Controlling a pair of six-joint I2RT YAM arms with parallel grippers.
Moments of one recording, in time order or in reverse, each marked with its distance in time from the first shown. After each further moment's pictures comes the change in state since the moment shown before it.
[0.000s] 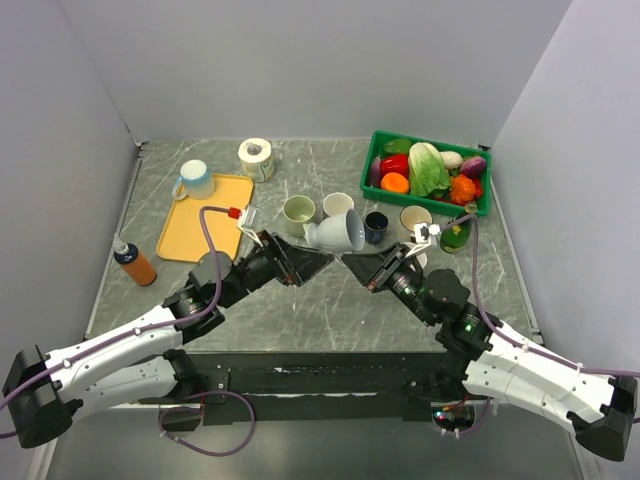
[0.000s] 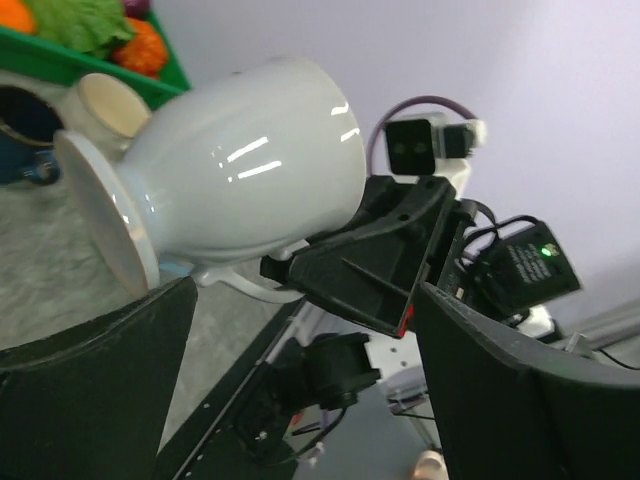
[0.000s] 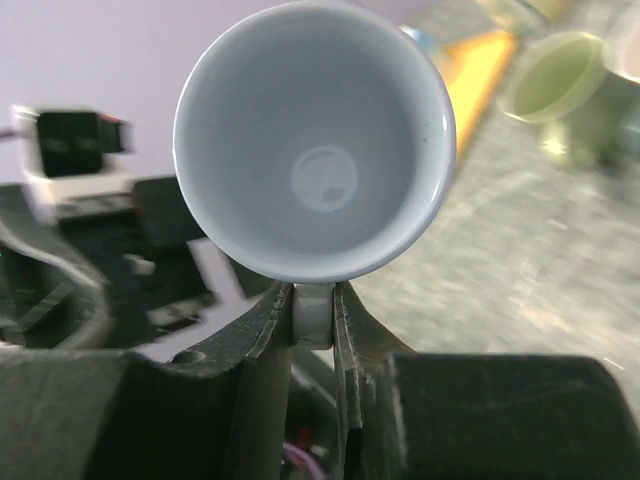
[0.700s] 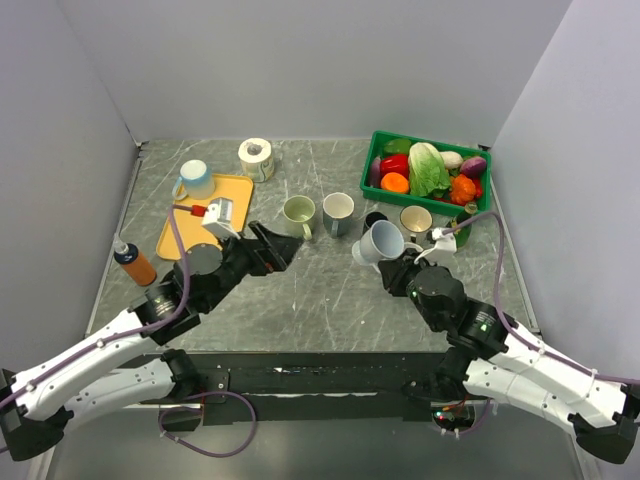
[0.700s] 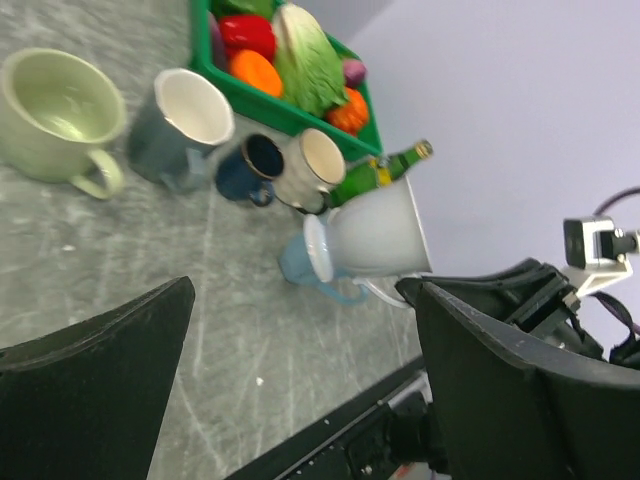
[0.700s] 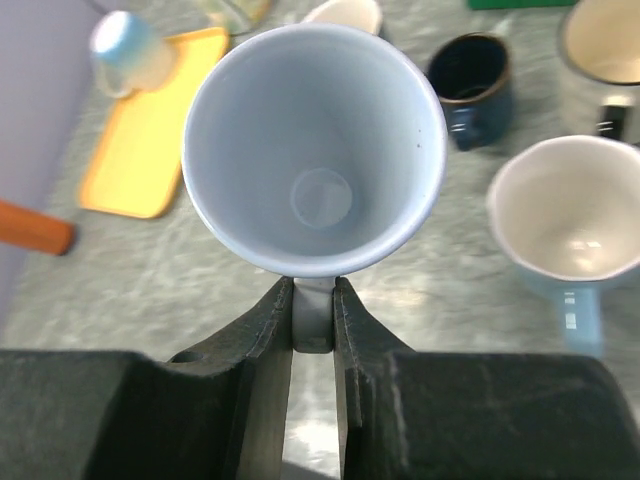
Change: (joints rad) left arm 0.000 -0.111 0.177 -0.546 -0.371 0.105; right arm 0.000 -0.029 0.113 -0.554 0.333 -0.187
